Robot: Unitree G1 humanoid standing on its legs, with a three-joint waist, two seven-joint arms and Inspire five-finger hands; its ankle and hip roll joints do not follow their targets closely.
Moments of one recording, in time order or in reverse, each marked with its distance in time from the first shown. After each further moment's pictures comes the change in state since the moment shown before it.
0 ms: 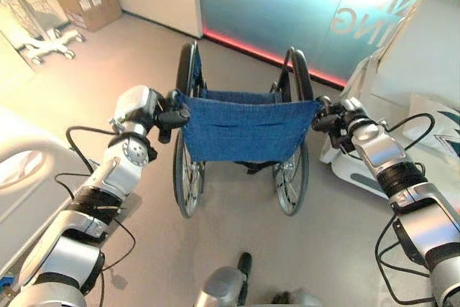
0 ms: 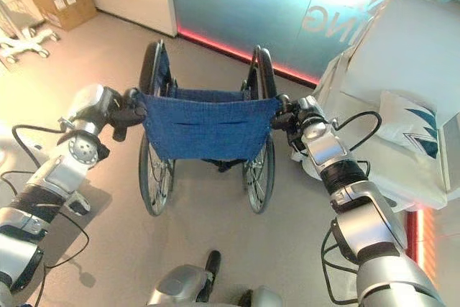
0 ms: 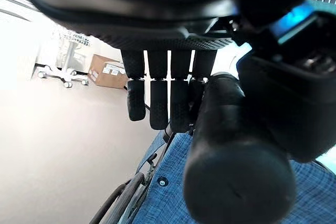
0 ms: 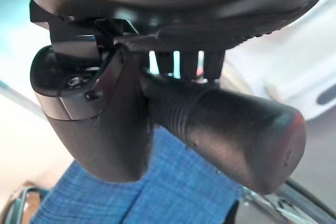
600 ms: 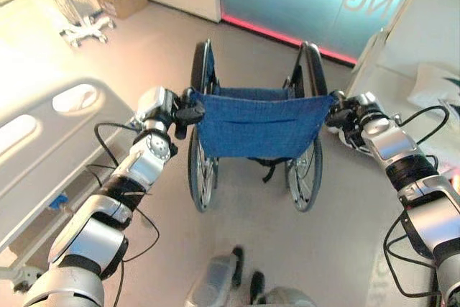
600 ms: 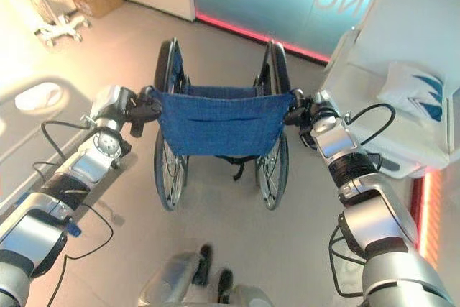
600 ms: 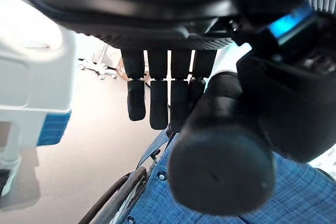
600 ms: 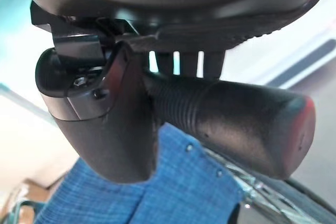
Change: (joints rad) left arm -0.016 -0.114 -0.068 0.084 -0.134 0.033 0.083; right arm -0.009 -0.064 0.054 0.001 0.041 0.038 -0.046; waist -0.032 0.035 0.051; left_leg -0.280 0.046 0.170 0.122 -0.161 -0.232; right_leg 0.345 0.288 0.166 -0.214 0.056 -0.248
